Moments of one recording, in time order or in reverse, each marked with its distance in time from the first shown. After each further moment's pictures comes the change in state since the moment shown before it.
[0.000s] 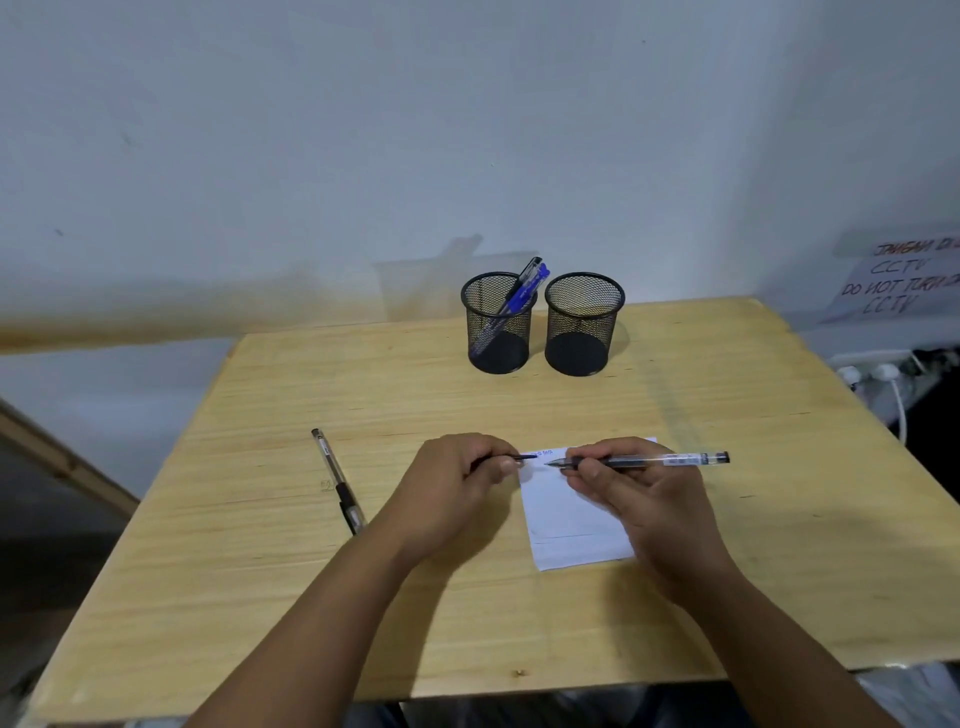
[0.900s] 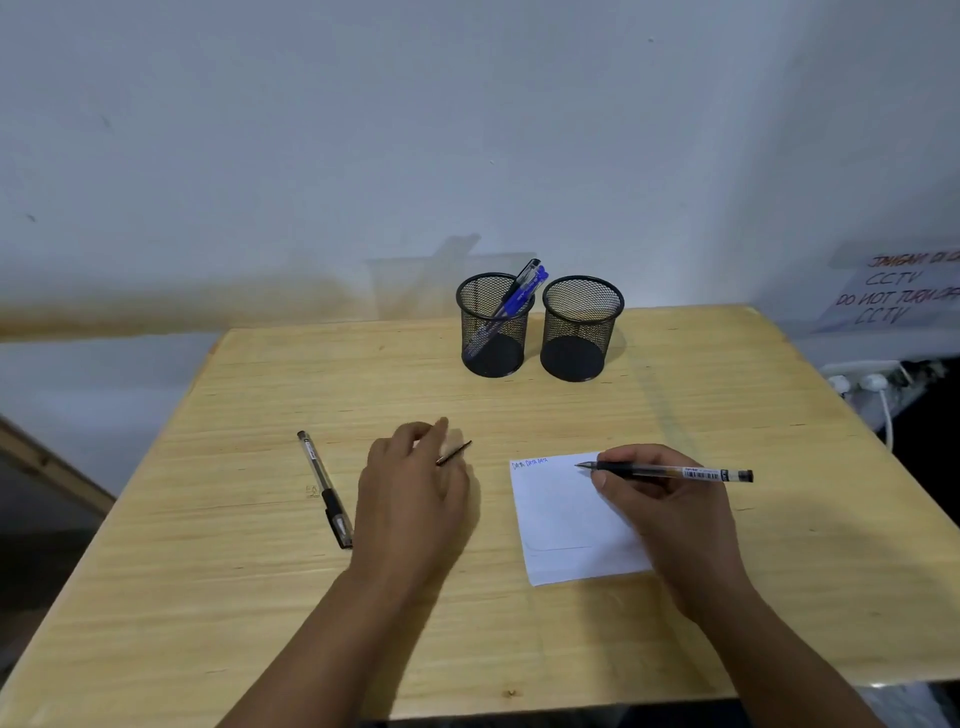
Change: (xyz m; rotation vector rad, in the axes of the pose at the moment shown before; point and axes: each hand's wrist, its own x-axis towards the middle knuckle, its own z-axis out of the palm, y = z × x) left_hand 0.003 -0.044 0.016 0.484 0.451 -0.056; right_hand 0.006 0.004 -0.017 -0.335 0.191 0.039
